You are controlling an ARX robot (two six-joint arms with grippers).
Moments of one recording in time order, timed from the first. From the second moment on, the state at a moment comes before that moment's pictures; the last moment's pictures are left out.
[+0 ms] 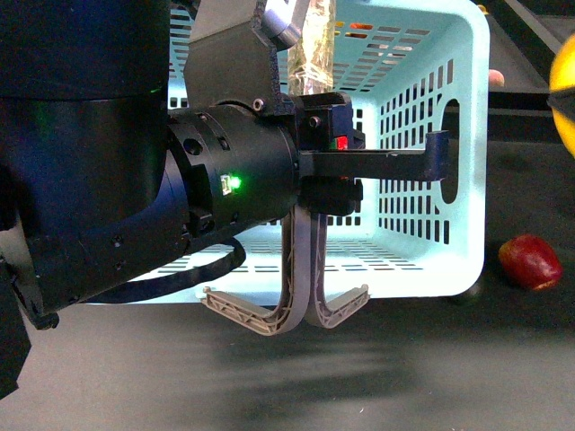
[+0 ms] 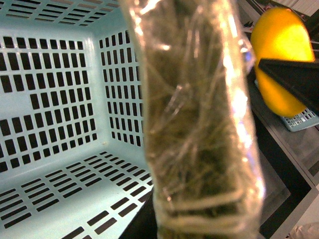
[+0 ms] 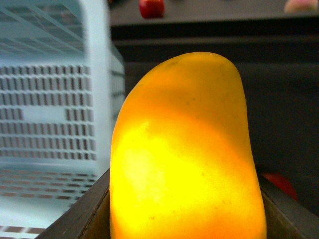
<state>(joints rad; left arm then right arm) -0.61 1.83 0.64 0.96 0.11 -0.34 -0.06 1.66 0.59 0.65 -0.35 0.03</state>
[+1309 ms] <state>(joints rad) -0.60 1.84 0.64 0.96 0.10 -0.35 0.14 1.26 0.39 0.56 -0.09 0.16</state>
